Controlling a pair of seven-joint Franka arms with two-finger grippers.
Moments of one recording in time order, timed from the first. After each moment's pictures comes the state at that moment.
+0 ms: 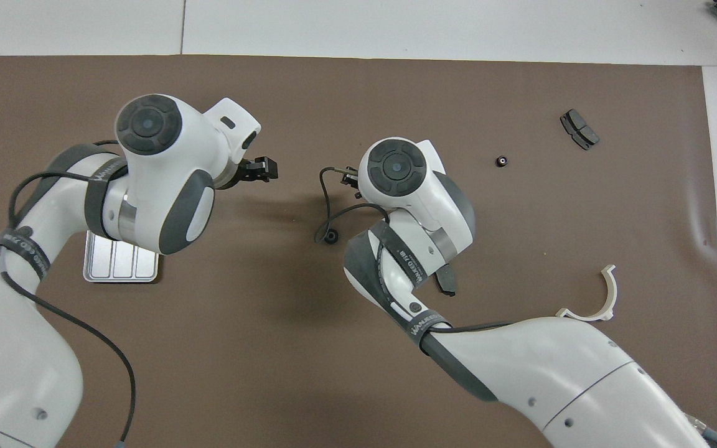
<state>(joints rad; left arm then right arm) -0.27 0.37 -0.15 -1.75 0.06 2.23 -0.46 0.42 0.59 0.09 -1.54 -0.17 2.24 0.93</state>
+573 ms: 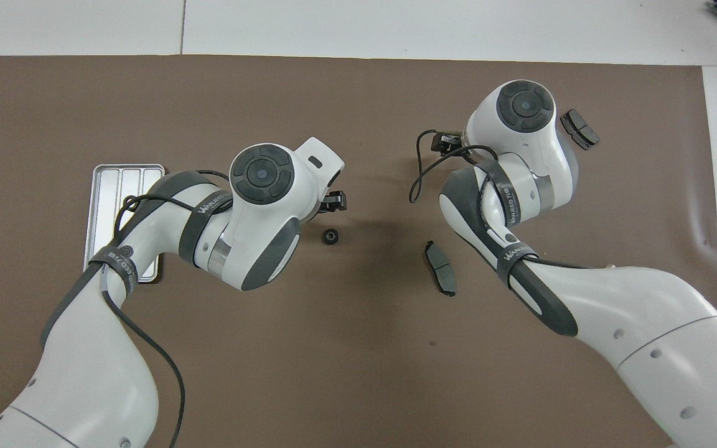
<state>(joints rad) -0.44 0.39 -0.15 -1.78 0.06 2.26 -0.59 0.17 0.62 0.08 -1.52 -0.17 2.24 0.56</state>
